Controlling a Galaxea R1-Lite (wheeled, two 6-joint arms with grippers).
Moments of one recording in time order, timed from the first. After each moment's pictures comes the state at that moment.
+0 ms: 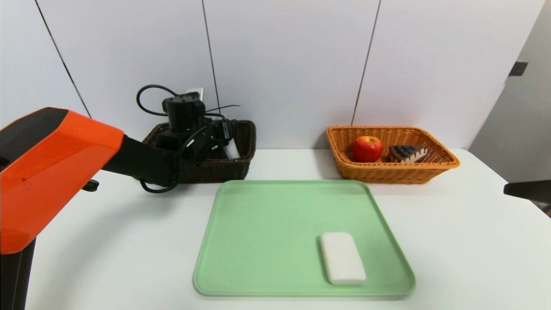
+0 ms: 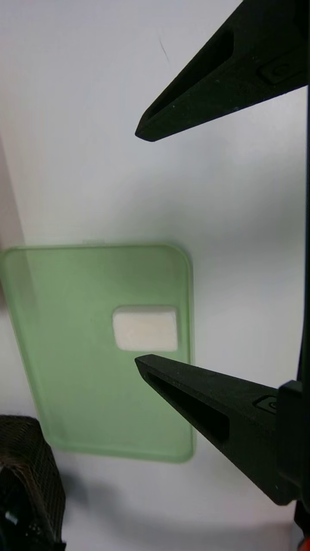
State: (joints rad) left arm -0.33 2.16 -1.38 -0.74 0.14 -0.17; right arm 0.40 1.03 -1.12 0.67 -0.14 0.48
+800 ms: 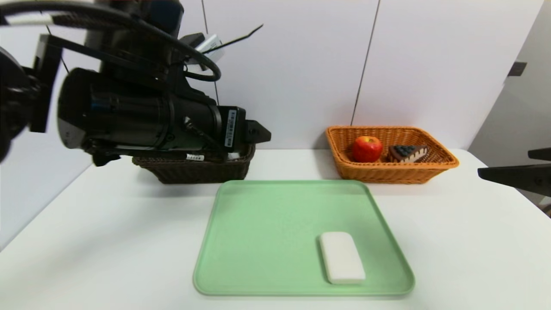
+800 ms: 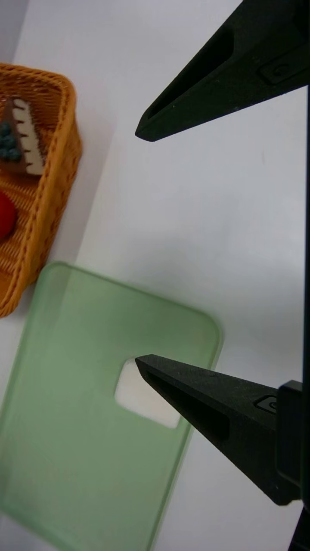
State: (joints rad) left arm -0.71 1.60 -1.49 0.33 0.15 -0.25; right arm 0.26 1.15 -1.20 0.58 -0.01 -0.07
